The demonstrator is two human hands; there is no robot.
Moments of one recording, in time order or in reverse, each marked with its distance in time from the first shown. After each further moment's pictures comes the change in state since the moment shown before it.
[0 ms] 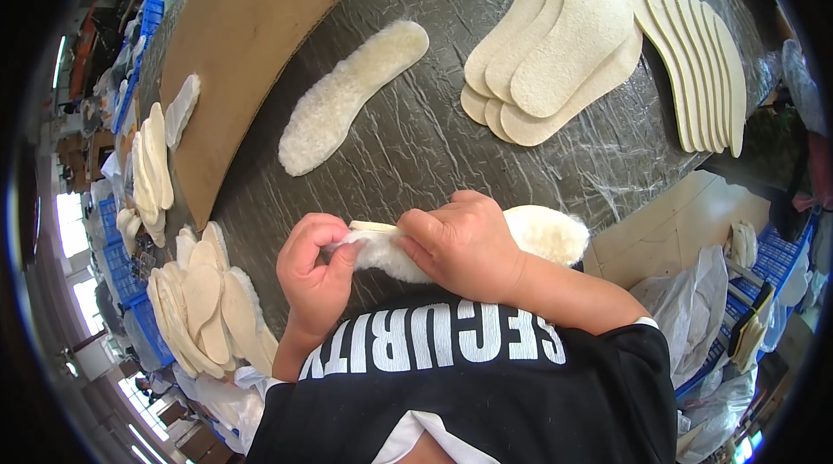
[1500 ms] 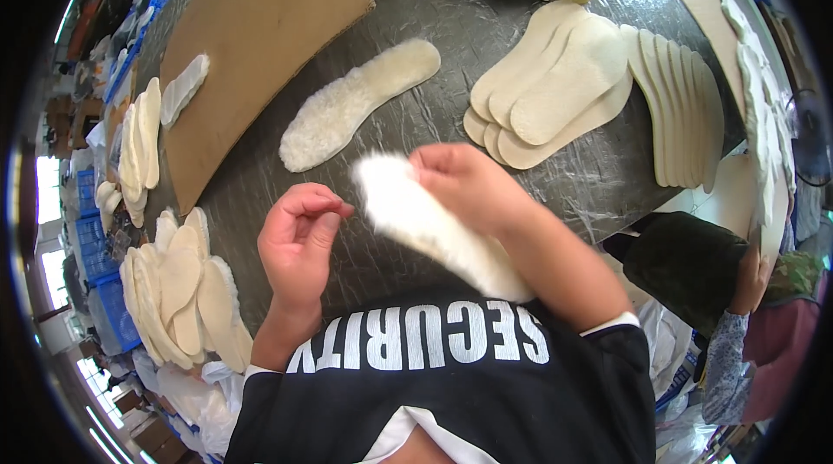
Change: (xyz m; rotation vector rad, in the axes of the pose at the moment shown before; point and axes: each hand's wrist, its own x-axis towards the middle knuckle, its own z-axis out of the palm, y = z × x) left_hand 0.013 -0.008 0.003 -0.810 0.218 -0.247; right_hand 0.043 0.034 -0.018 0.970 -0.228 0.672
